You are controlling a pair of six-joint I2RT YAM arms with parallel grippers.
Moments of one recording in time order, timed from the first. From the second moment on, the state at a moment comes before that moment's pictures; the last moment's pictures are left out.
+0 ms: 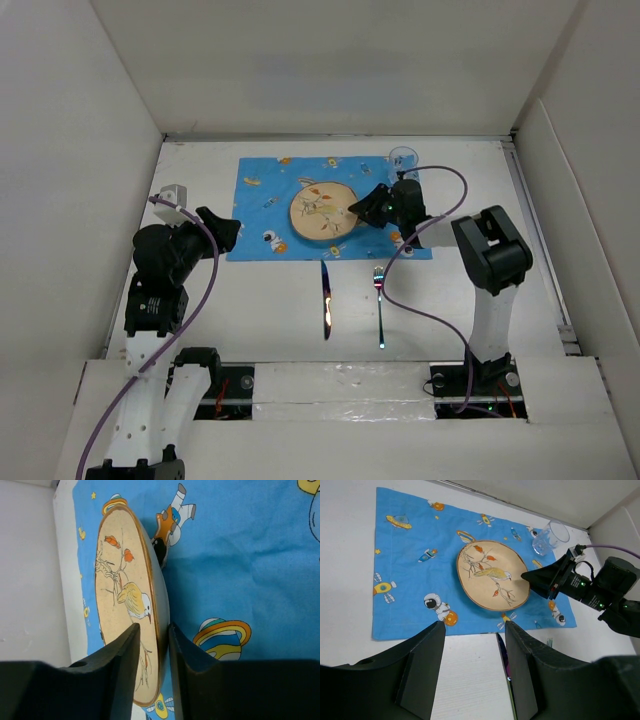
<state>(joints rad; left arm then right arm) -0.02 0.63 0.75 -0.36 0.29 -0.43 0.36 2.01 1.03 0.55 -0.30 0.99</state>
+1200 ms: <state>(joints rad) -0.02 0.60 0.75 -0.38 0.20 -0.45 0.76 1.16 0.43 -0.14 0.14 0.86</state>
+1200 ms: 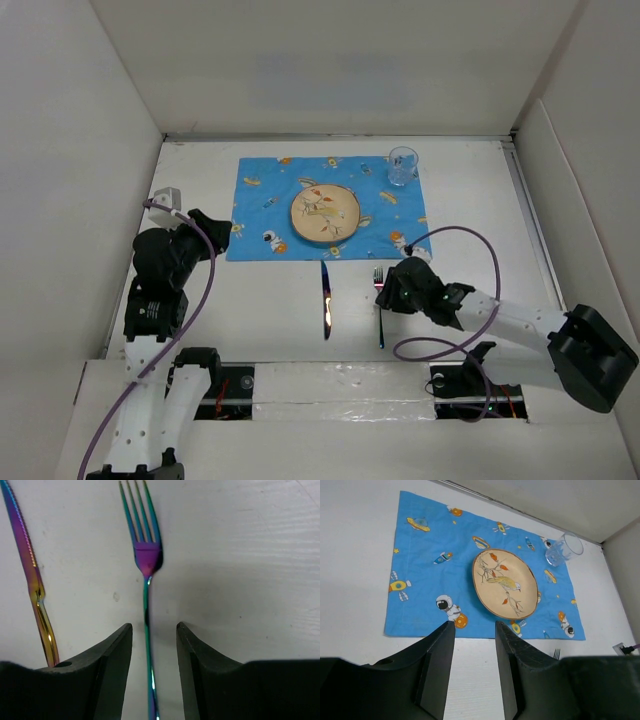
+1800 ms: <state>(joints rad) -0.06 0.60 0.75 -0.39 0.18 -0.46 1.12 1.53 0.78 -0.43 0.52 1.14</state>
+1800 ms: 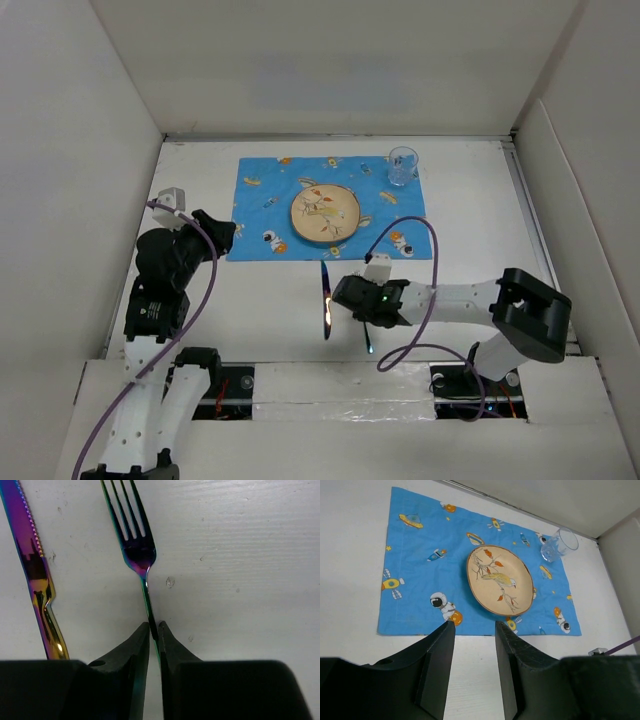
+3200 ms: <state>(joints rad) -0.08 0.59 0.77 -0.46 -0.11 -0.62 0.86 2.60 2.47 -0.60 0.35 0.68</state>
